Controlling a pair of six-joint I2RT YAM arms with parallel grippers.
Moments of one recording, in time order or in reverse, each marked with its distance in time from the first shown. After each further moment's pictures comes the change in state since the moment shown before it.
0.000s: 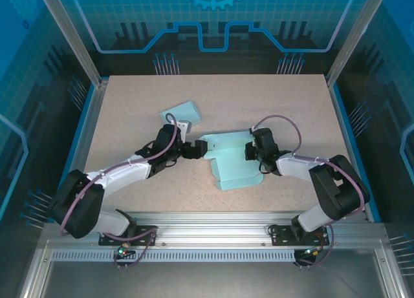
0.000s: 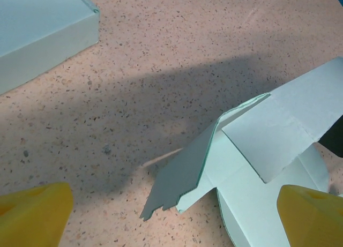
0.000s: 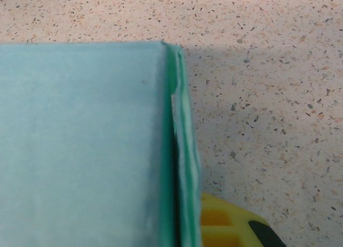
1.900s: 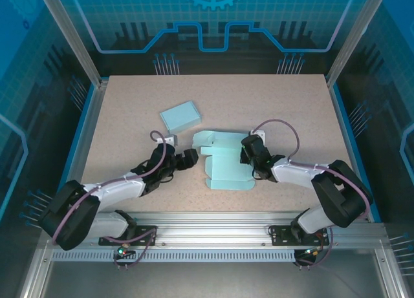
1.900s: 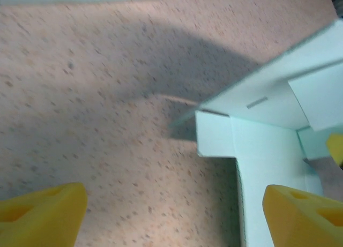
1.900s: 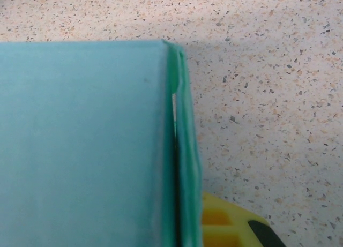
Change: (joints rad) left arm -0.060 -0.105 -0.282 0.210 -0.118 -0.333; right arm 0.163 -0.057 -0.008 -0.088 0.241 0.270
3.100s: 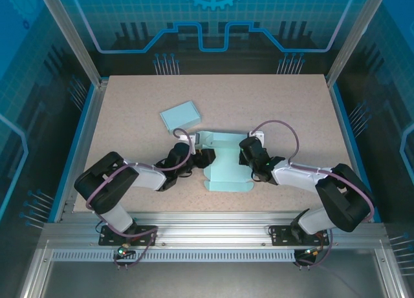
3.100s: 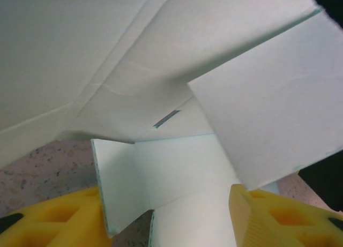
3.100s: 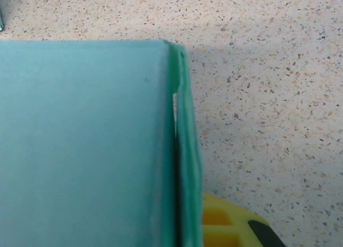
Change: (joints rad) left arm -0.084 0.367 0.092 0.455 0.090 0.050; right arm 0.042 -0.039 -0.005 -0.027 0.042 0.012
